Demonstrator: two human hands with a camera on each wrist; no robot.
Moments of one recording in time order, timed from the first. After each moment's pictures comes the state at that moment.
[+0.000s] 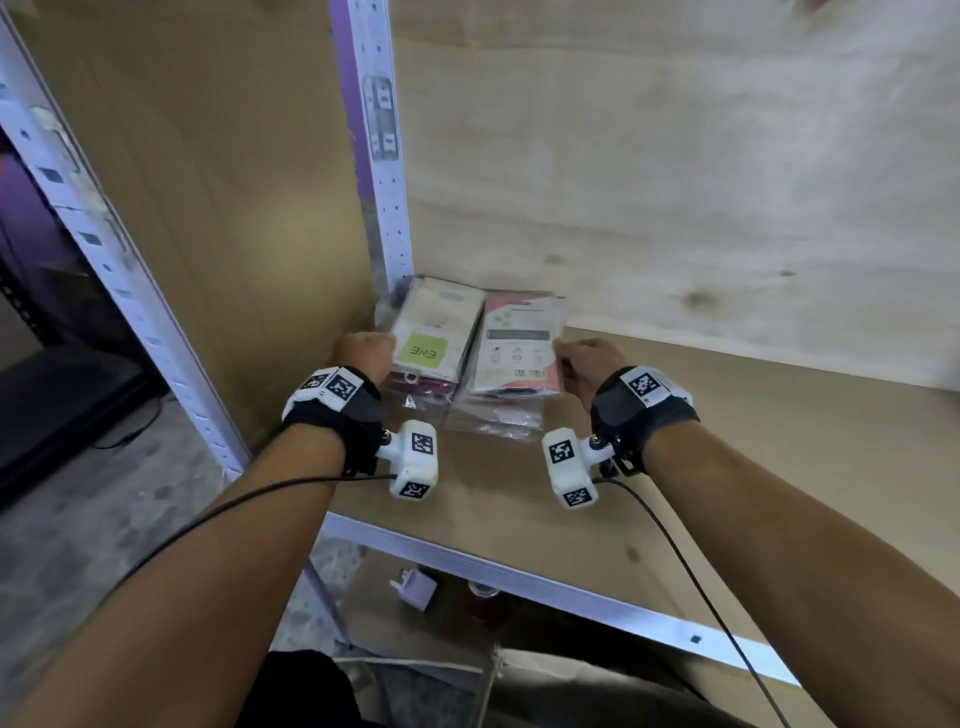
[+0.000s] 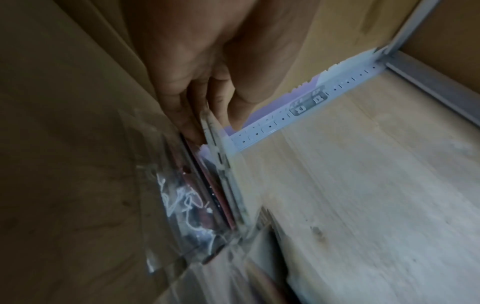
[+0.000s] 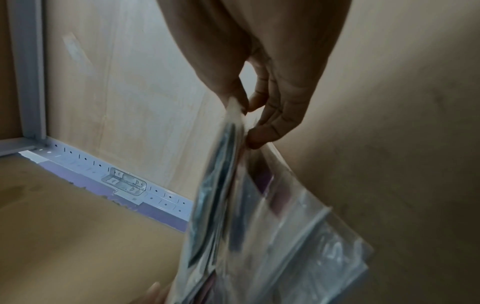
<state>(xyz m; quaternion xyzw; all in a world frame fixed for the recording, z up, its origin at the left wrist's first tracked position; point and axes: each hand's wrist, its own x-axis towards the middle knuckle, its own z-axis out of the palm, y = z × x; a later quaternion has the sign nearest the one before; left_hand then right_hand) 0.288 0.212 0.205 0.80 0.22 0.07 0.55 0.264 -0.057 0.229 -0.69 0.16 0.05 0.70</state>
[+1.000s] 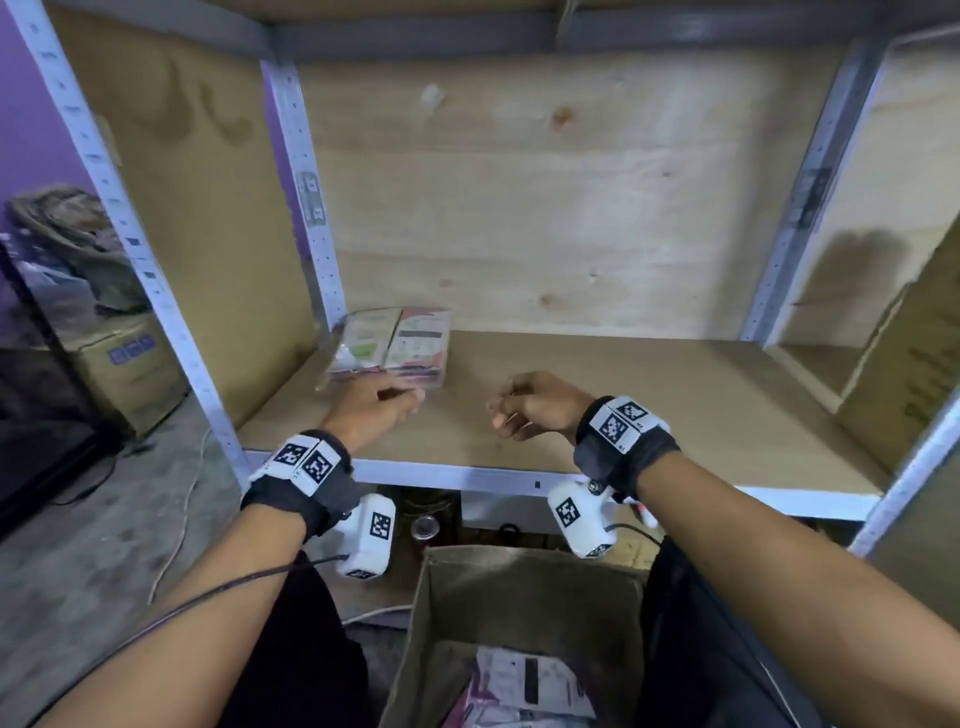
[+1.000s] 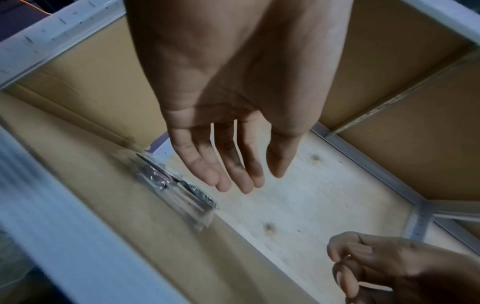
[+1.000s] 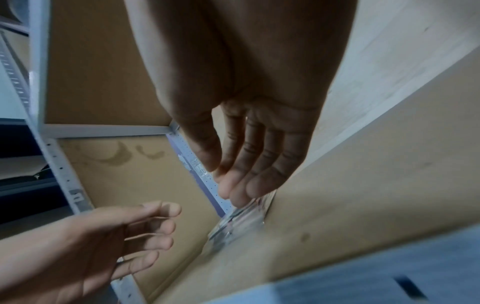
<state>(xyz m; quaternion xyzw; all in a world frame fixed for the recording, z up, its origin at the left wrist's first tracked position) 0.052 0.113 0.257 0.85 -0.08 0.02 0.52 0.017 -0.125 0.282 -0.81 -0.04 0.12 0.57</state>
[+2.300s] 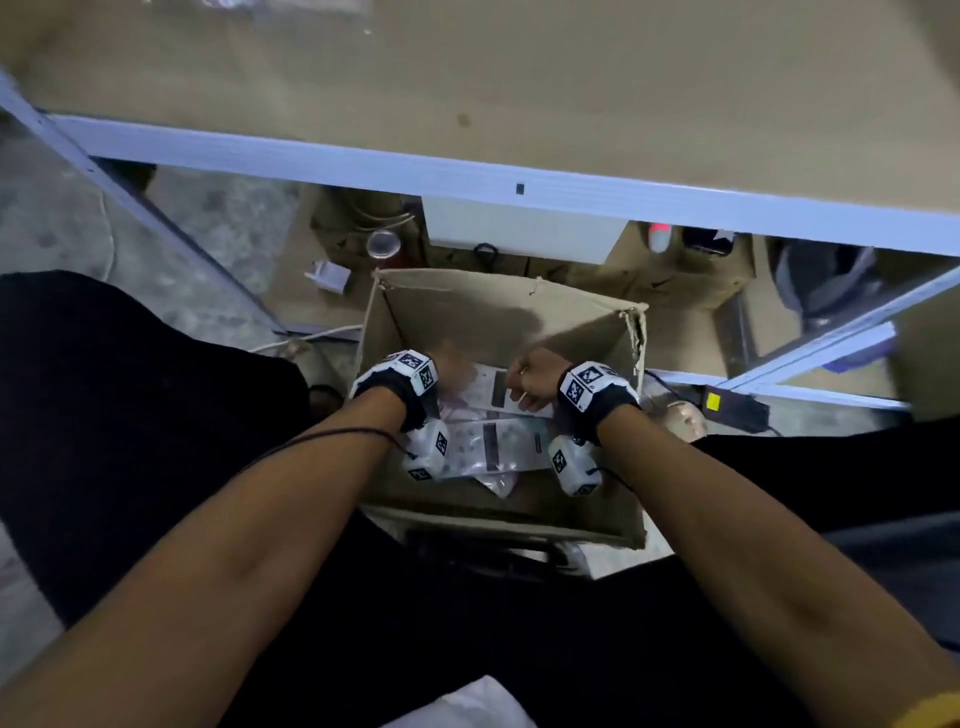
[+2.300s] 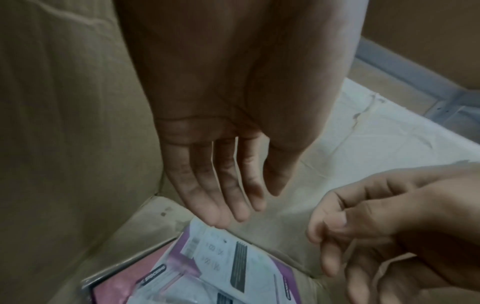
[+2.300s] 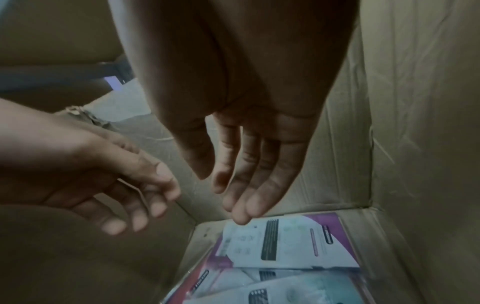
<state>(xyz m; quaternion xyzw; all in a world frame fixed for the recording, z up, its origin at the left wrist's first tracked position) -0.019 0.001 -0.036 0.87 -0.01 -0.42 0.28 -0.050 -0.168 -0.050 -0.83 0.11 0.39 0.38</state>
